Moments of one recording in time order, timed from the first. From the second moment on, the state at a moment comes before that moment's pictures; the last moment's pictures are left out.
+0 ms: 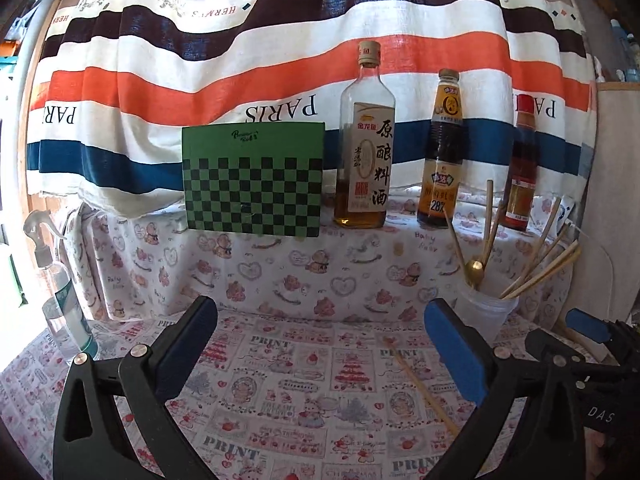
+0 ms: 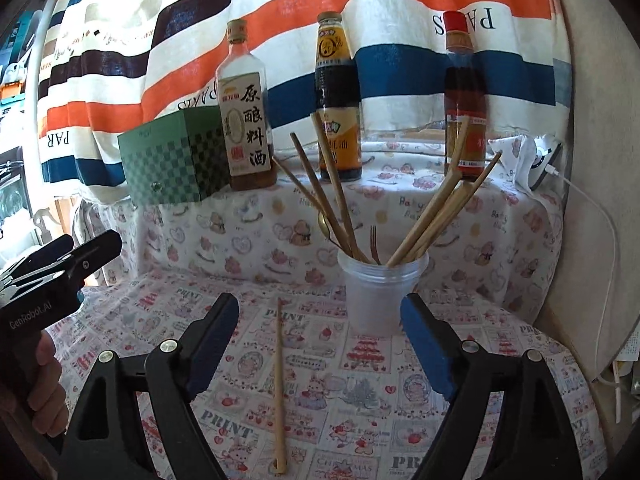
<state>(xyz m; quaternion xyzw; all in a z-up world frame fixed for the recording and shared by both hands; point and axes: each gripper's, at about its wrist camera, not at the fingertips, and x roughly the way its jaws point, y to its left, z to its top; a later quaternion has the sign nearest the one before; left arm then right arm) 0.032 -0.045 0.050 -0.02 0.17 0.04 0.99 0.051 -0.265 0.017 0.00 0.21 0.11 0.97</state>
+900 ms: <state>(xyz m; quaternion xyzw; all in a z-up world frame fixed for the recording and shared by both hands) 0.076 -0.022 0.006 -0.04 0.26 0.09 0.96 0.090 -0.222 -0.062 -0.08 0.40 0.13 0.90</state>
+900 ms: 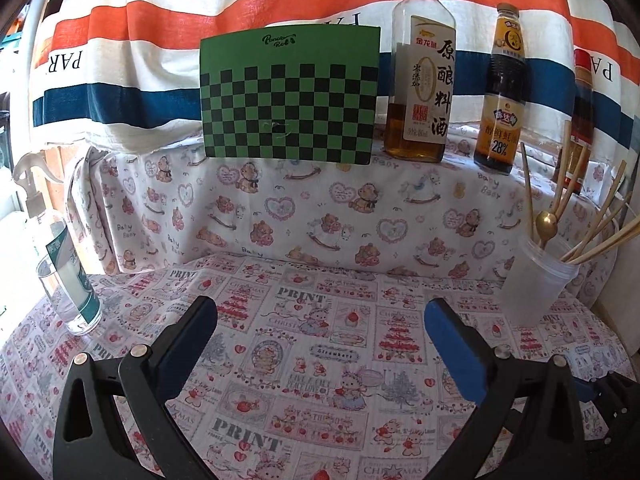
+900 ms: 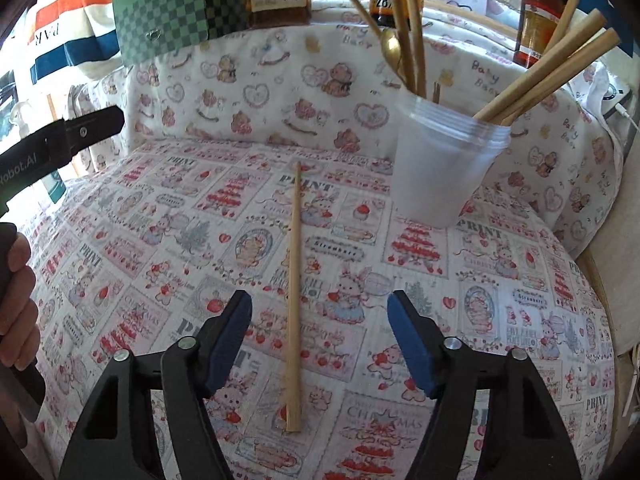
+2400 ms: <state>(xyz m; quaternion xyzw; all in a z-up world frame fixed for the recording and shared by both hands) 0.073 -0.024 0.009 -0.04 0.26 0.09 0.96 0.032 -0.274 0.057 -0.01 0.15 0.13 0.98</state>
